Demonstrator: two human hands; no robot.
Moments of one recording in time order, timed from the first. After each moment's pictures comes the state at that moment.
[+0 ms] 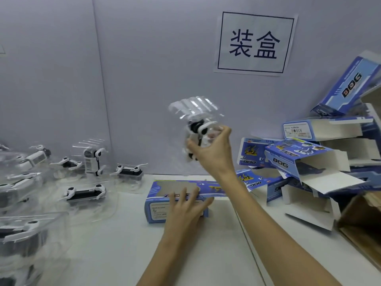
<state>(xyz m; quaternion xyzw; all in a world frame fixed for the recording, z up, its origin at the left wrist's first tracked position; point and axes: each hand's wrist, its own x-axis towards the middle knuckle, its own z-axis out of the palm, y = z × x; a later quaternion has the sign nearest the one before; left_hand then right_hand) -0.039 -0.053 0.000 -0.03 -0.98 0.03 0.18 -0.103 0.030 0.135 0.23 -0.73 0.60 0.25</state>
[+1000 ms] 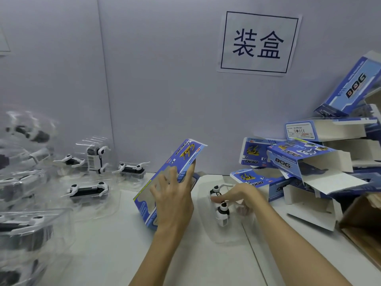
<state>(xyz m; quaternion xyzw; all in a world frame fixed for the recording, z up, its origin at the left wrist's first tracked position) -0.035 -0.059 0.026 0.16 -0.89 0.01 0.43 -0.161 0.099 0.063 0.01 -0.95 0.20 -0.24</state>
